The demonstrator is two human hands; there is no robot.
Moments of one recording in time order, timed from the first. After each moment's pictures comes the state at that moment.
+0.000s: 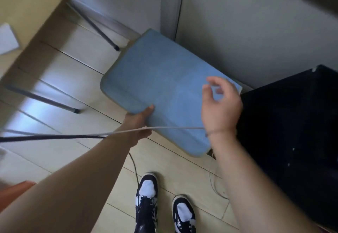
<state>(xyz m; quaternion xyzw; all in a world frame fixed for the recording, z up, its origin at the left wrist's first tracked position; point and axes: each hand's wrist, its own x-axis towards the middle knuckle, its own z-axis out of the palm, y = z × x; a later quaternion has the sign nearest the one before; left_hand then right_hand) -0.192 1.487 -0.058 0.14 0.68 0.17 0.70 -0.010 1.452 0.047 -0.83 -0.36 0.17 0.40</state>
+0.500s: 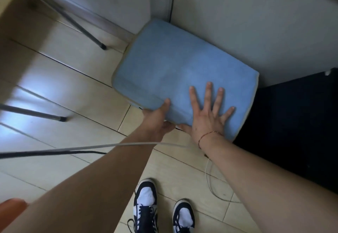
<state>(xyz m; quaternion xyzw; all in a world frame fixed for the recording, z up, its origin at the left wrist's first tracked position) -0.120 1.506 -0.070 0.09 0.60 0.23 0.76 0.008 1.453 -0.055 -0.81 -0.54 0.19 -0.15</state>
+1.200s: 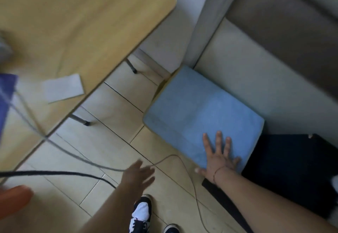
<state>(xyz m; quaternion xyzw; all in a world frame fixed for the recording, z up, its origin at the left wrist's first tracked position) -0.227 1.432 -0.036 -0.09 0.68 0.21 0.69 0.019 1.445 -0.005 -0.72 -0.53 0.31 -0.33</state>
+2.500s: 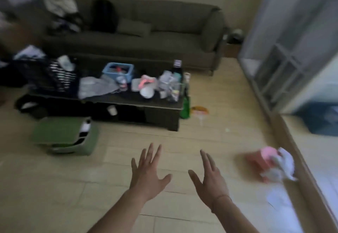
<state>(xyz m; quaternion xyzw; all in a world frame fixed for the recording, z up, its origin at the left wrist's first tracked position) -0.389 0.498 0.513 -0.40 0.89 0.23 -0.02 -0.544 0.644 0.525 0.38 -0.88 0.19 -0.20</state>
